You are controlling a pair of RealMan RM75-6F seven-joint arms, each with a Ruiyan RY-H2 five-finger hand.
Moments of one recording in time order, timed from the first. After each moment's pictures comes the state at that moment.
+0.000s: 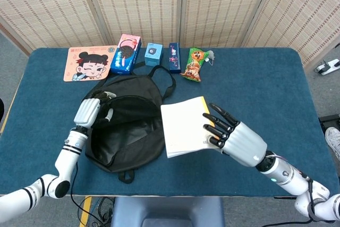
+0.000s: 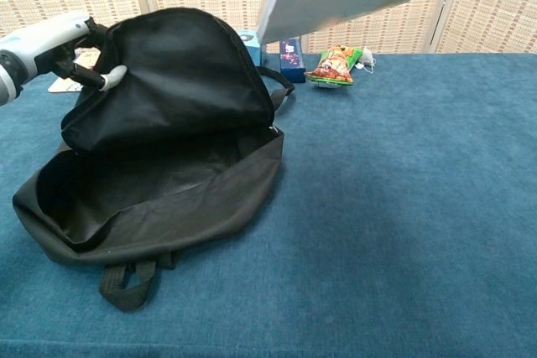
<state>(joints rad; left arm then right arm) -0.67 -1.51 -0.30 -1.31 1.21 1.01 -0.12 0.60 -1.17 0.09 -1.60 -2.03 1.59 -0.10</state>
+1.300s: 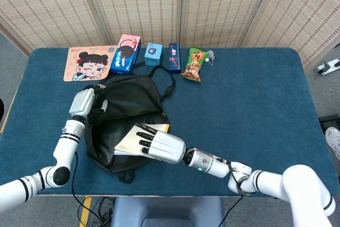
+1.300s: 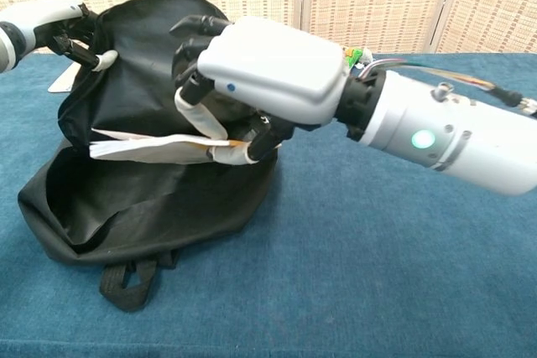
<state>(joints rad) -0.74 -1.42 -0.36 -1.43 0.85 0.92 0.09 0.94 -1.75 0.11 -1.12 -1.97 1.23 0.01</state>
